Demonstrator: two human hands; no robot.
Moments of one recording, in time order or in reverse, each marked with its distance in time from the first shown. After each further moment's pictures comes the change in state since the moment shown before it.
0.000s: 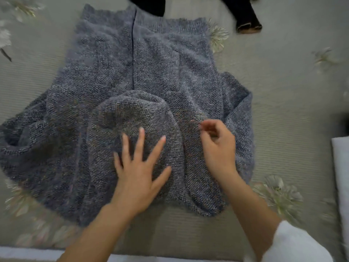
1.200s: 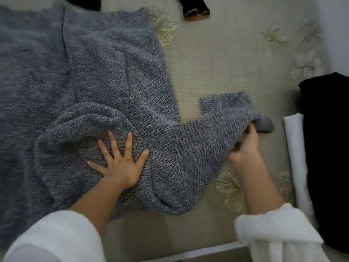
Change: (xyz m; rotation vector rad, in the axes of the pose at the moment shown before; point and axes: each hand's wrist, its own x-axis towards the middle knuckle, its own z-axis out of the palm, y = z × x) left_hand 0.083 0.051 0.022 0.088 -0.558 -0.345; right_hand 0.053 0.055 -0.132 0.977 0.472 0.897
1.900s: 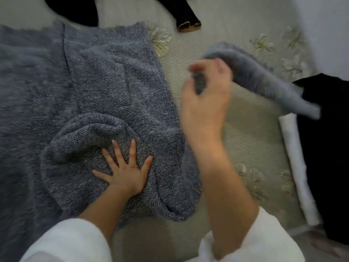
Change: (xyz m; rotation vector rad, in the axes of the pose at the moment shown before) left_hand -0.001 -0.002 -0.002 -0.020 0.016 0.025; right_hand -0.108 0.028 0.113 -0.778 -0.064 -1.425
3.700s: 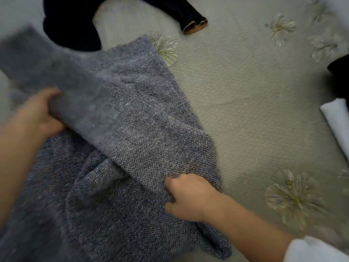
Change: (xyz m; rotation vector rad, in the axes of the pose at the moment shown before) left_hand 0.123 -0.054 -0.247 -1.426 0.160 0.241; right_hand -0.089 0.033 0.049 -0.428 -1.378 -0.095
